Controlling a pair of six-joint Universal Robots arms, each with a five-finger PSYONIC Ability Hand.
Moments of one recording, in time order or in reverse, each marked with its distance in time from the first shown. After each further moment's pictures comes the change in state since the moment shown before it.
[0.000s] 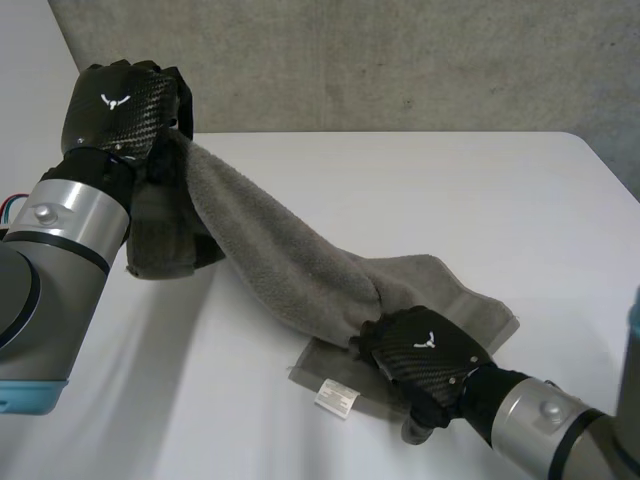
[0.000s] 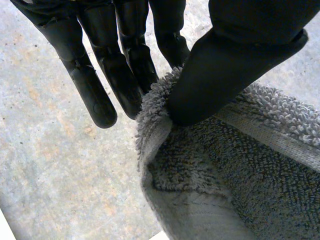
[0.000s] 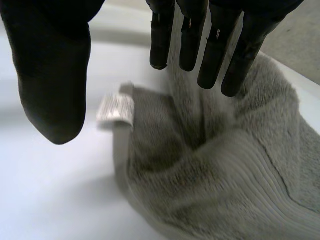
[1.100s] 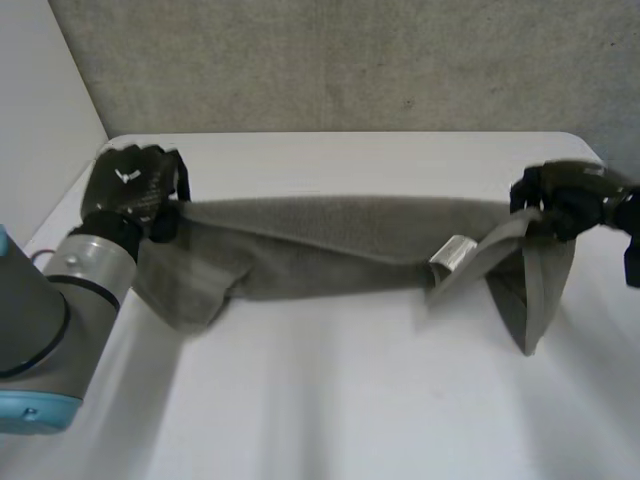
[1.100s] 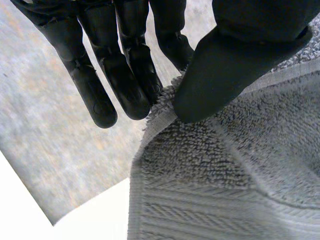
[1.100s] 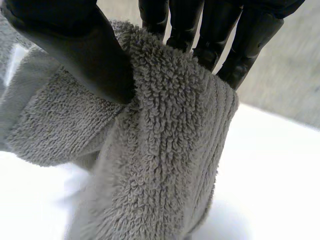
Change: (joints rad) left arm 0.068 -0.122 -0.112 0.028 0.006 0.012; right arm -0.556 0.233 -0.587 0.329 -0.251 0.141; left_hand 0.000 0.001 0.001 0.000 0.005; right_hand 0.882 0.870 0.867 0.846 0.912
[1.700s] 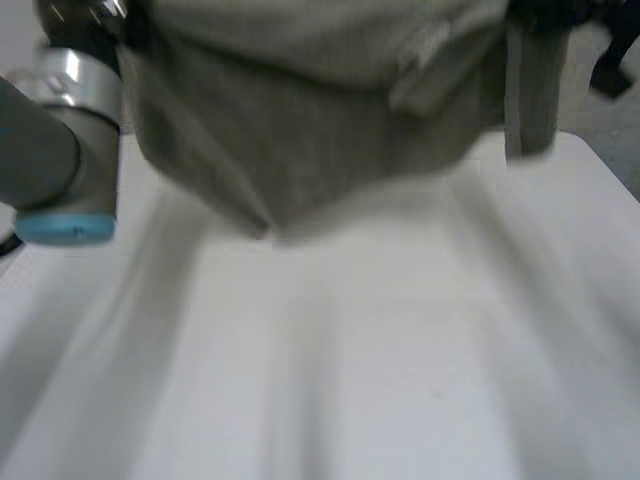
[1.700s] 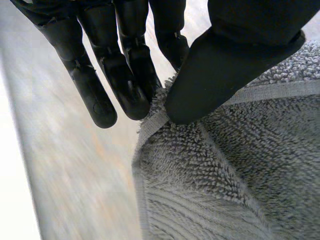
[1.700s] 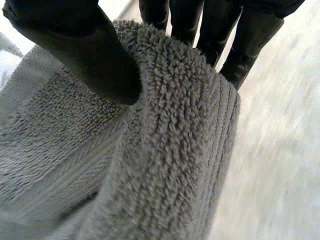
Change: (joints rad) left arm -0.007 -0.177 0.566 0.182 -0.075 -0.044; right arm 0.212 0.010 -0.372 -0.617 0.113 0.367; left_hand 0.000 0.000 0.000 0.000 0.004; right_hand 0.001 0.004 0.008 0.000 0.000
